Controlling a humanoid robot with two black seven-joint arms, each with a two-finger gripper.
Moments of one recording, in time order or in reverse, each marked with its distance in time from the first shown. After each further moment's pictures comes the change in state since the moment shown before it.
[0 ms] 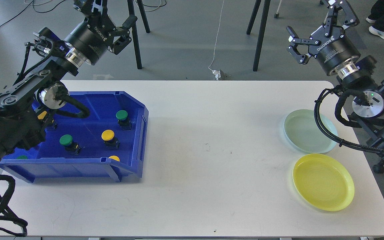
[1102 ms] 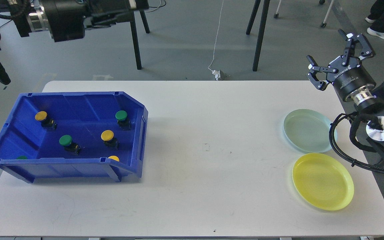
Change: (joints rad) left arm -0.665 0.426 0.820 -0.441 0.773 0.000 0.000; right arm -0.137 -0.041 0.027 -0.066 -0.006 0.000 0.001
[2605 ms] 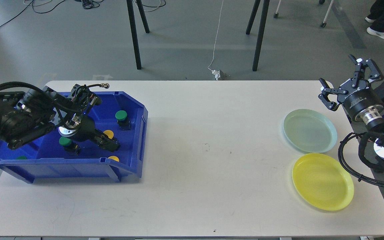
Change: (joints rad) left arm 0.367 -0.310 0.252 0.433 0.349 0.000 0.000; right arm -0.077 -0.006 -0.001 -0.075 0.003 0.000 0.002
